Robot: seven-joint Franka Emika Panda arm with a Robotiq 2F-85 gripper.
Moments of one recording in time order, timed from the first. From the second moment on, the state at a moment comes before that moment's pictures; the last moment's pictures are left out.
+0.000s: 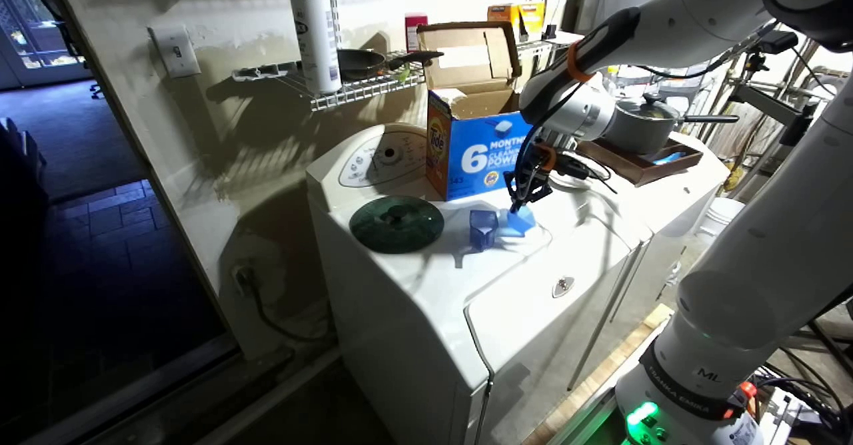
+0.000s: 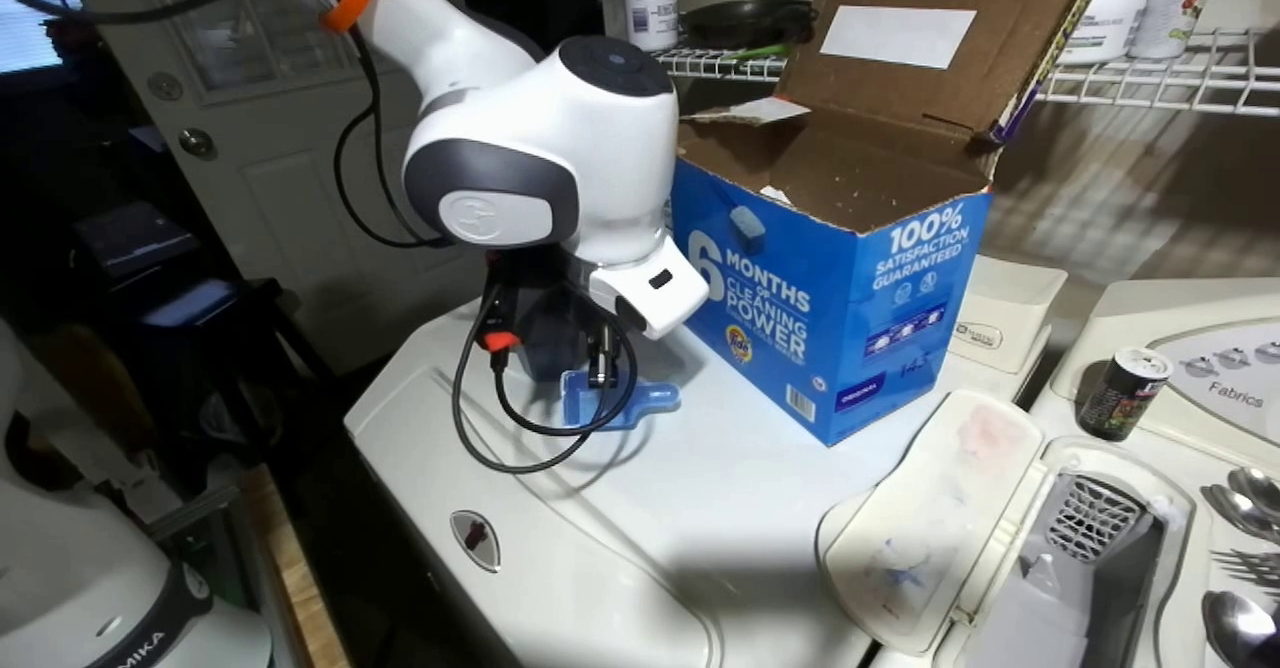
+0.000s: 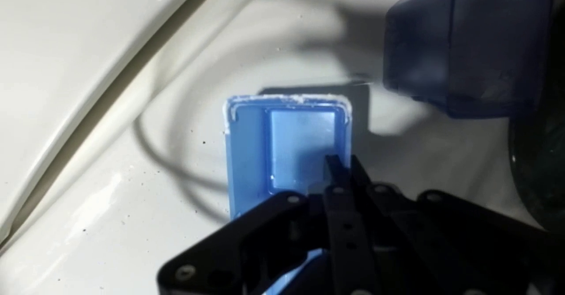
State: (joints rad) arm -0.11 -0.06 -0.22 -2.49 0.41 2.36 0.09
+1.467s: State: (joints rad) arm -0.09 0.04 -0.14 -2.32 -0.10 2.26 0.38
